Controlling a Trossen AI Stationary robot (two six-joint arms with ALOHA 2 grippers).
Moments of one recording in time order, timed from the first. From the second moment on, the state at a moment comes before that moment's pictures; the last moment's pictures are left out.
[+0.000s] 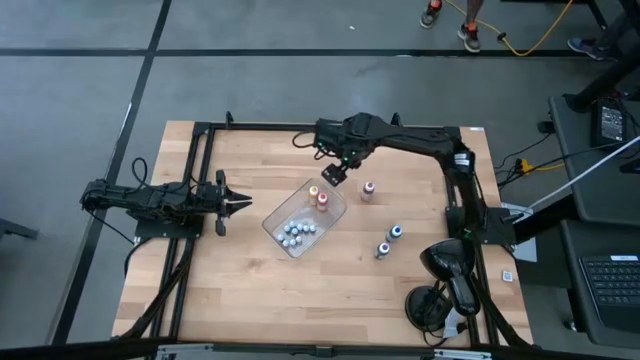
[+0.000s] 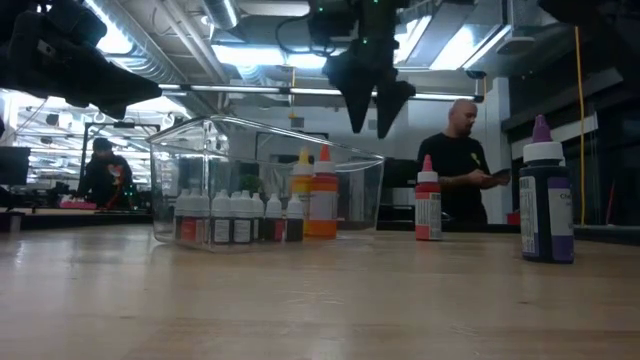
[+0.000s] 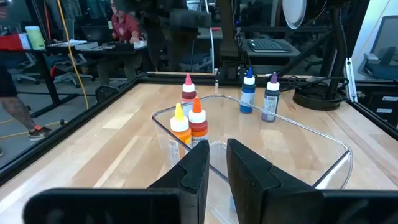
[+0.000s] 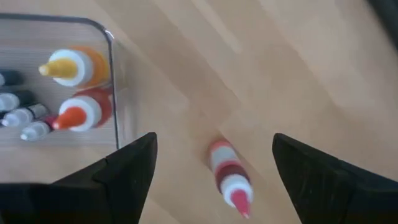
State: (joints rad) left arm -0.13 0.00 0.07 -0.14 -0.29 -0.03; right arm -0.26 2.08 2.07 -1.44 0.10 0.48
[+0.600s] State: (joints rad) left arm -0.13 0.00 0.07 -0.14 -0.29 -0.03; right arm -0.24 1.79 1.45 -1.15 0.05 0.62
